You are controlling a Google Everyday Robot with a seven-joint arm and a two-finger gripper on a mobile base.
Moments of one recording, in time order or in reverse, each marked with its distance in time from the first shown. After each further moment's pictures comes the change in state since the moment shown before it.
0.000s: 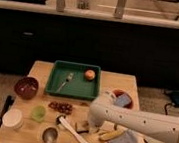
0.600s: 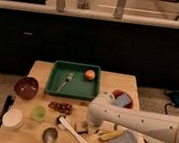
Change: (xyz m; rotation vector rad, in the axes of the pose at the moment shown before) arm -0.003 0.001 -0.004 0.002 0.003 -0.010
